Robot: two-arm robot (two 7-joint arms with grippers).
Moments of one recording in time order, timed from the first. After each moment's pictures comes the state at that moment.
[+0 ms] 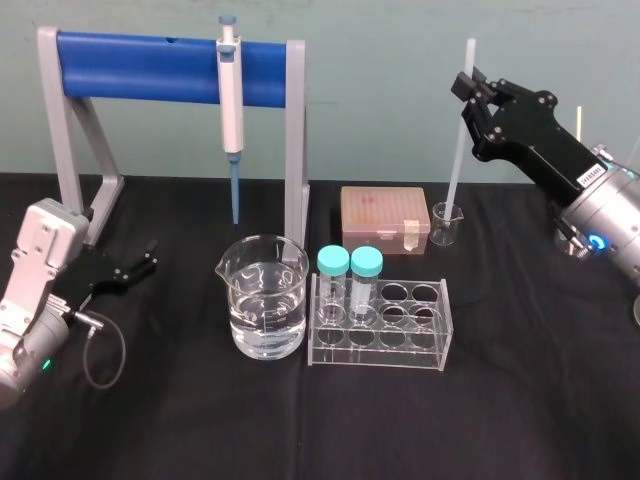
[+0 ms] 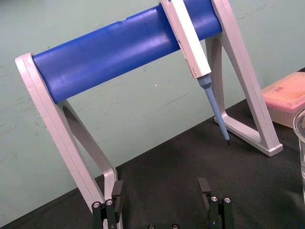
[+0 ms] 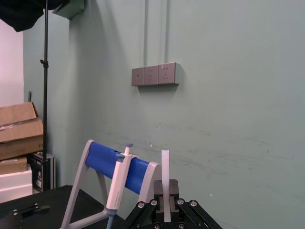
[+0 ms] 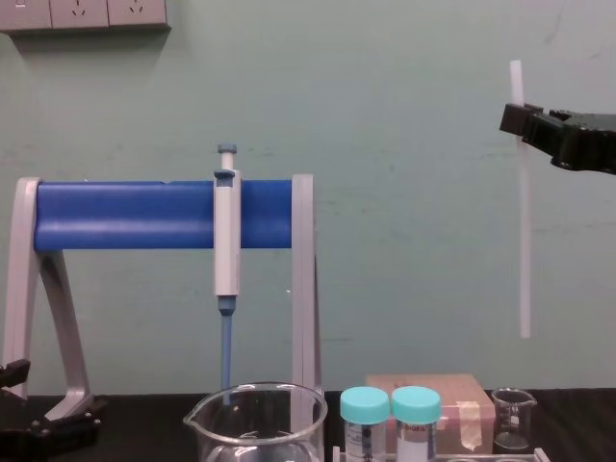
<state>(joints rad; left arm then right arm) -0.20 0.60 0.45 -1.41 -0.25 -0.12 0.03 0.31 0.45 -0.24 -1.56 0.54 -0.12 0.48</state>
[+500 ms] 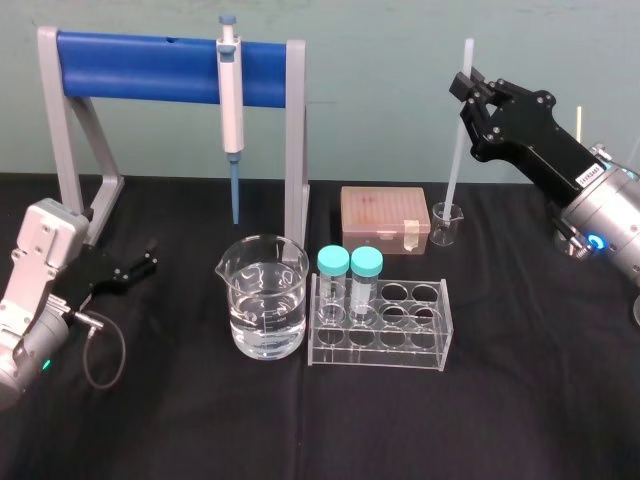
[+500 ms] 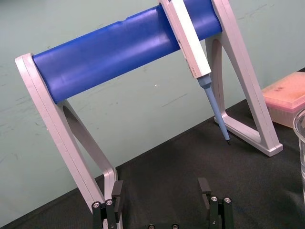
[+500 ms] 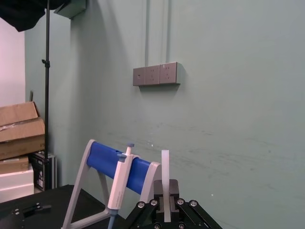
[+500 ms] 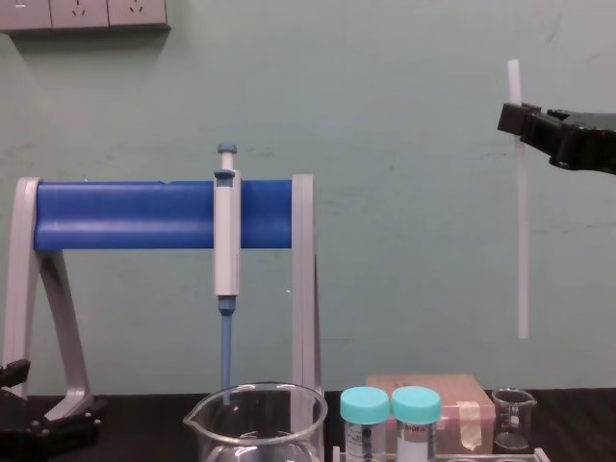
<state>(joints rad) -0.20 0.60 0.45 -1.41 -0.25 -0.12 0.03 0.32 0.45 -0.24 -1.56 0.54 -0.12 0.48</state>
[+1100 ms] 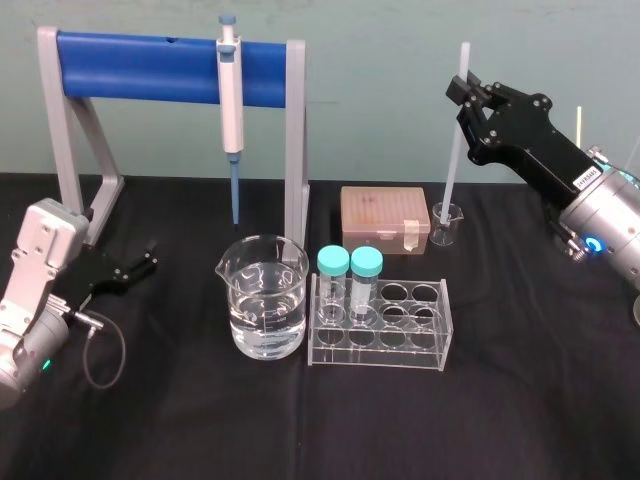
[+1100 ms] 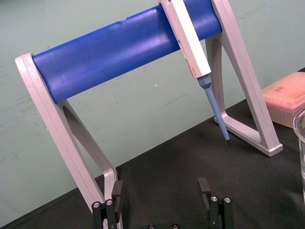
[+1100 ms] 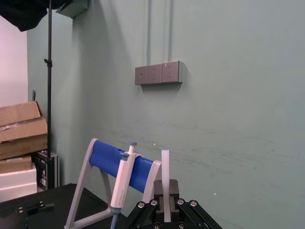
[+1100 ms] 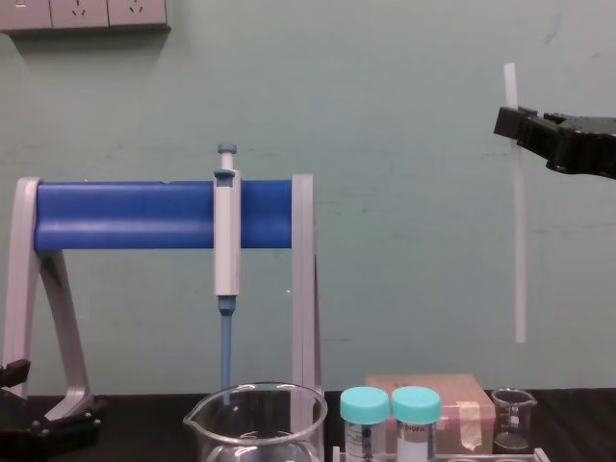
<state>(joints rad) -0.20 0.60 0.45 -1.41 -0.25 -0.12 0.03 0.31 0.45 -0.25 -1.56 0.55 -0.12 0.49</state>
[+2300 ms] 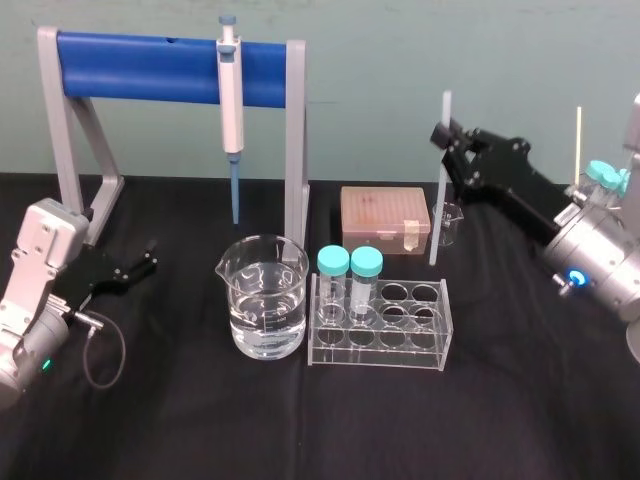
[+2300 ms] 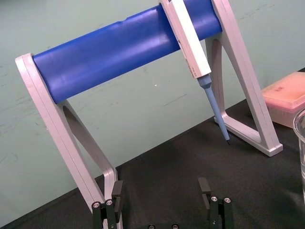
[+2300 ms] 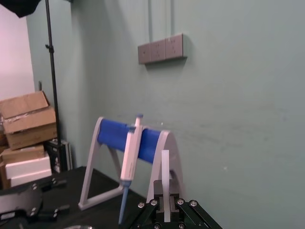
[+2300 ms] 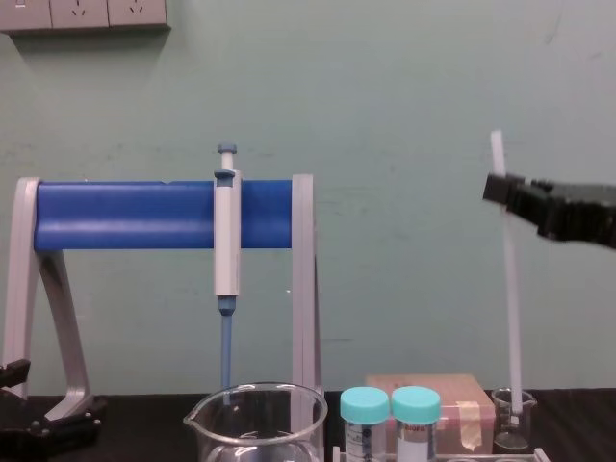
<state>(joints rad) -0.20 0.60 0.45 -1.41 -0.25 -0.12 0.03 0.29 0.45 -0.28 -1.50 0.57 -0.11 0.51</state>
